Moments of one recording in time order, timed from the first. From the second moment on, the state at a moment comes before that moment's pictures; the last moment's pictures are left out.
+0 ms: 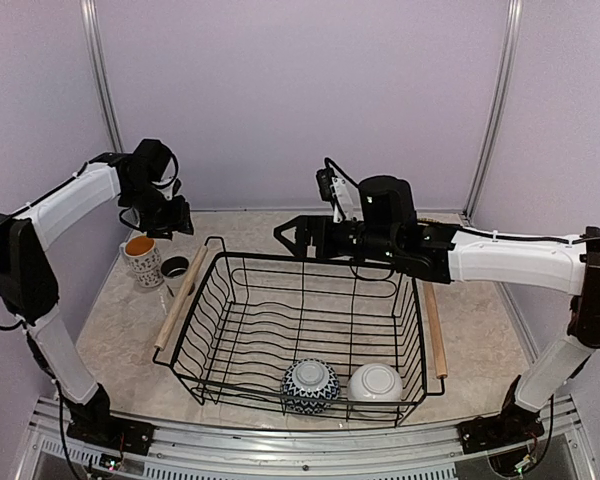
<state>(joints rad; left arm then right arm) -0.26 1.78 1.67 -1.01 0.07 -0.31 0.92 1.60 1.23 0.13 -0.07 0.49</state>
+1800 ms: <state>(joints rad) -0.27 1.22 1.30 -0.47 0.22 -0.31 1.20 1.91 1.51 -0.90 -0.07 0.21</state>
